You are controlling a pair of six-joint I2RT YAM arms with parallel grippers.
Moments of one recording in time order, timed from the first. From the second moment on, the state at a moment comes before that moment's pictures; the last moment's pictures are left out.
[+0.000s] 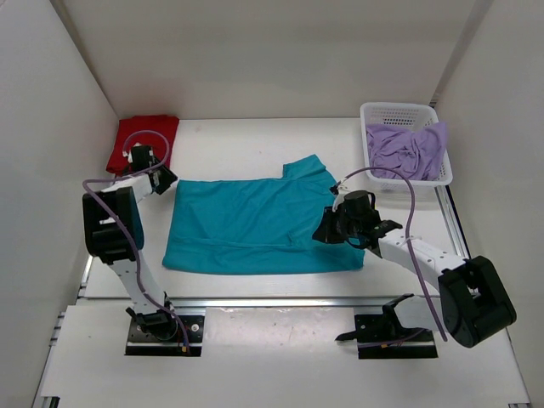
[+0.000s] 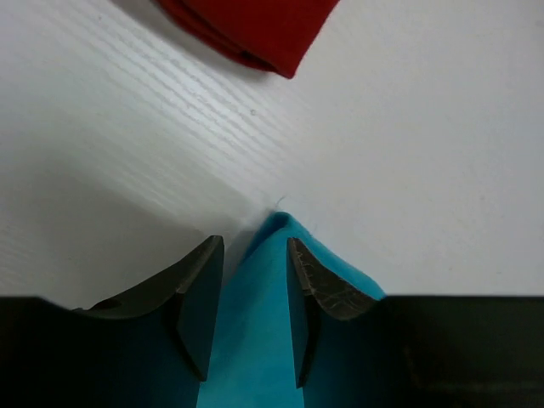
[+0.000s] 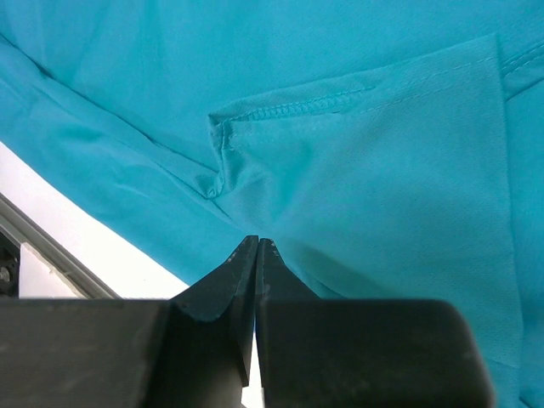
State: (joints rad) left arm 0.15 1.86 1.14 -0.06 0.04 -0.64; right arm 0.45 1.25 0.58 -0.08 -0.34 0.42
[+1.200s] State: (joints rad) left arm 0.11 2.02 1.26 -0.09 0.07 -0.64; right arm 0.35 1.65 0.97 0.04 -0.18 0.39
